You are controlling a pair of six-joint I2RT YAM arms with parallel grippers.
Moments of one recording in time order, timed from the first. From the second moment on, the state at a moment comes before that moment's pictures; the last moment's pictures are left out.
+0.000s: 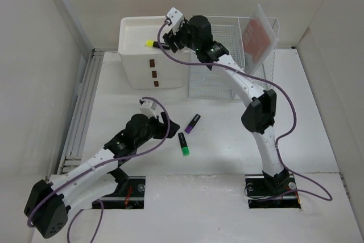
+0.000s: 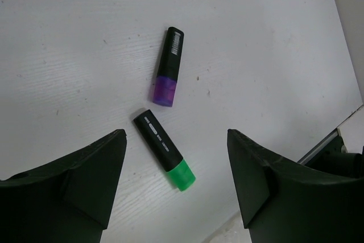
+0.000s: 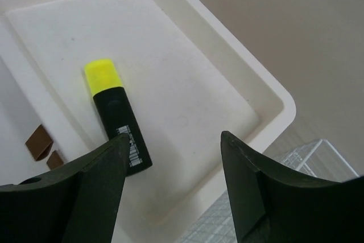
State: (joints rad) left arm -0.69 0.80 0.40 -0.02 0.00 -0.65; right arm 0.61 2.29 2.40 -0.22 -0.18 -0.39
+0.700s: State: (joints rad) left arm -1.00 1.15 0.47 -0.18 -0.20 -0.81; right arm 0.45 1.49 1.80 -0.18 -0.41 -0.30
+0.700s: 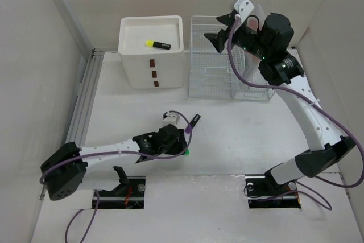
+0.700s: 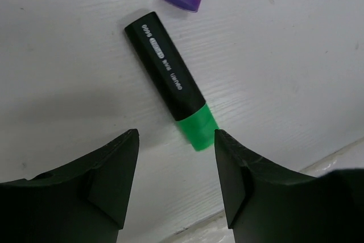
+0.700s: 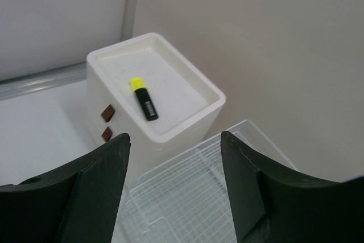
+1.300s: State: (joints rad) left arm -1.24 1.53 0.82 -0.34 -0.51 -1.07; right arm 0.44 1.35 1.52 -0.21 -0.53 -0.23
